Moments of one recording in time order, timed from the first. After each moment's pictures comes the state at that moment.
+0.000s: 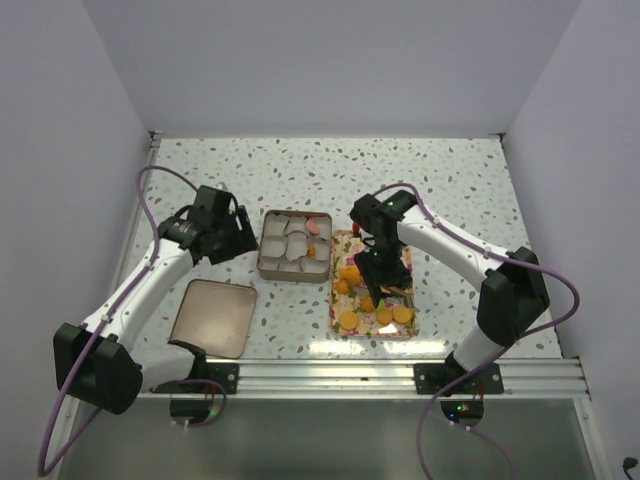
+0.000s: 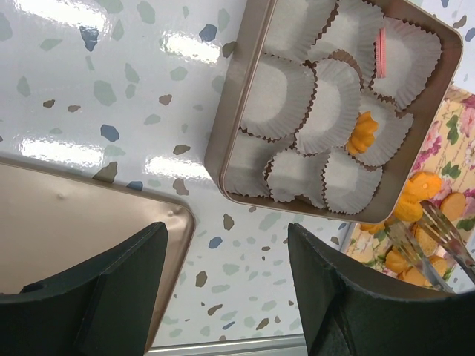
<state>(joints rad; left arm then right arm) -0.33 1.20 1.00 -0.78 -0.04 -0.65 0.68 1.63 1.34 -1.38 -0.15 0.34</state>
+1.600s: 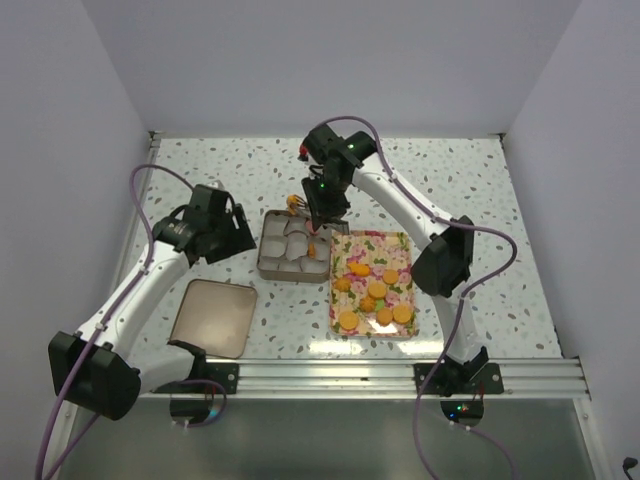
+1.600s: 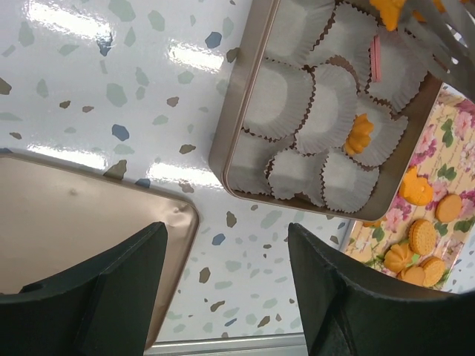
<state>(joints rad) -0.32 1.17 1.03 -0.81 -0.06 -0.65 0.69 2.14 2.27 -1.37 -0.15 0.34</state>
